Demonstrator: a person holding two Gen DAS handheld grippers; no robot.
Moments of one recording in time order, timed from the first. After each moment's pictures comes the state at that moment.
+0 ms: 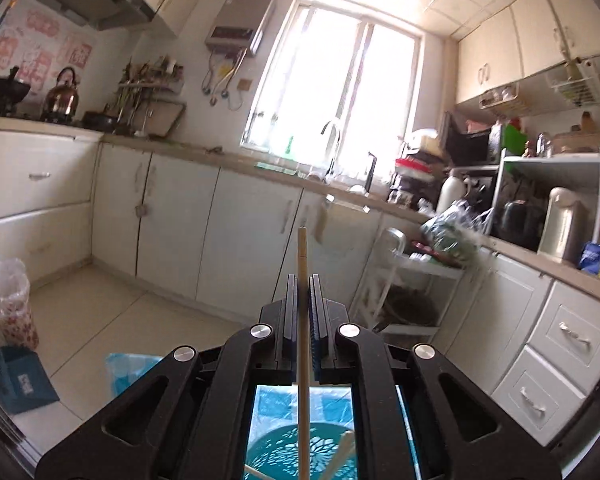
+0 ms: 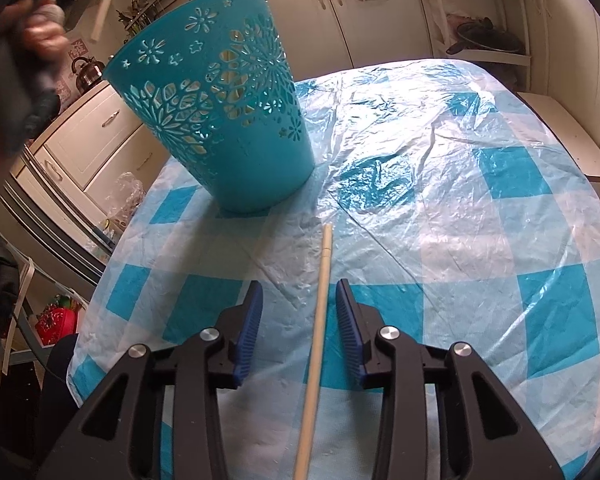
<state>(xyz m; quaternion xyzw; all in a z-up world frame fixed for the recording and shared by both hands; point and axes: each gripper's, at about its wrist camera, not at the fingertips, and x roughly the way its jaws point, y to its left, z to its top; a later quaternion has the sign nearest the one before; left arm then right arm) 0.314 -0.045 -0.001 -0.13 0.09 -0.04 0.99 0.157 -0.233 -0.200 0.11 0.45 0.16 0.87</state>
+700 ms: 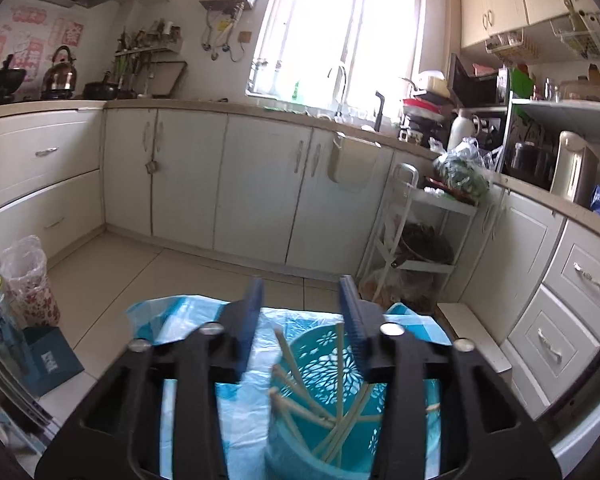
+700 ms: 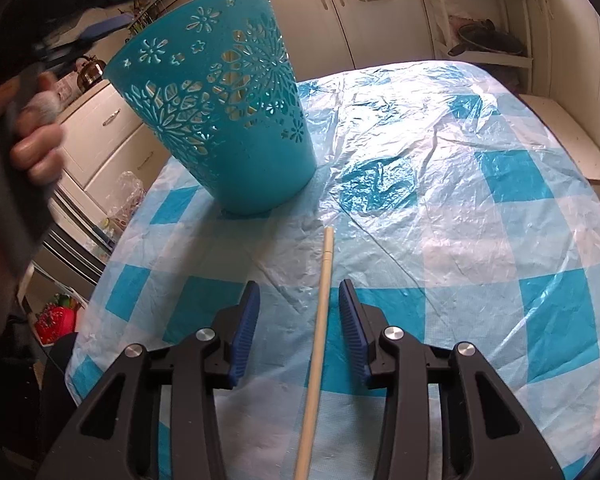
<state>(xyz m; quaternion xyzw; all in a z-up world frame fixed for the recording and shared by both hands) 0.280 -0.036 -0.044 -0.10 0.18 -0.03 0.98 0.158 -0.231 -0.199 0.09 0.45 0.15 0.88</state>
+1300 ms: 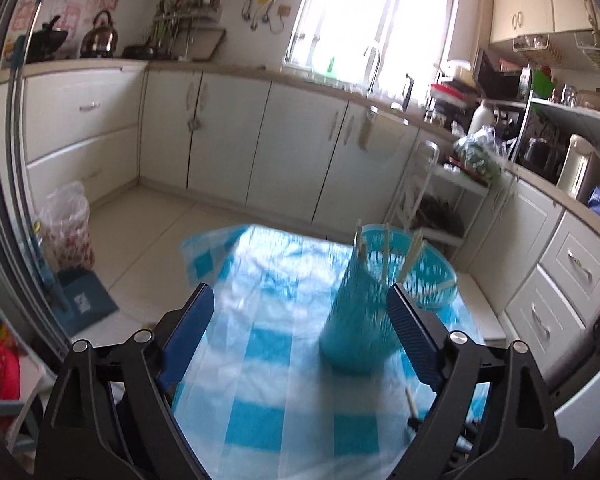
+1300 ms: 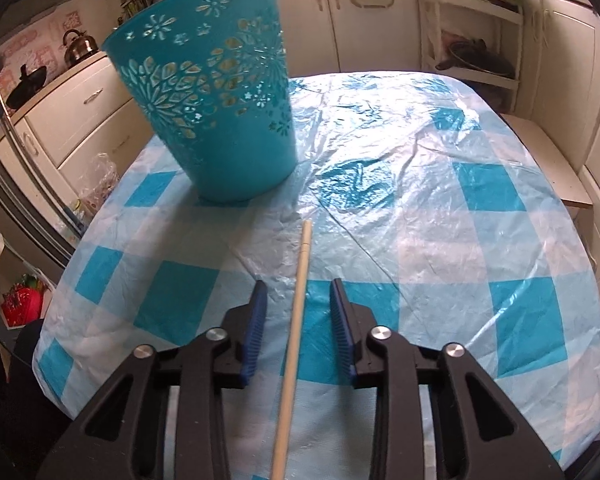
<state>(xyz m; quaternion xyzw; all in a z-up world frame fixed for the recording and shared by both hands) 0.163 0.034 -0.066 -0.13 0.25 -0.01 0.96 0.153 -0.222 -0.199 0.02 0.45 0.11 0.89</state>
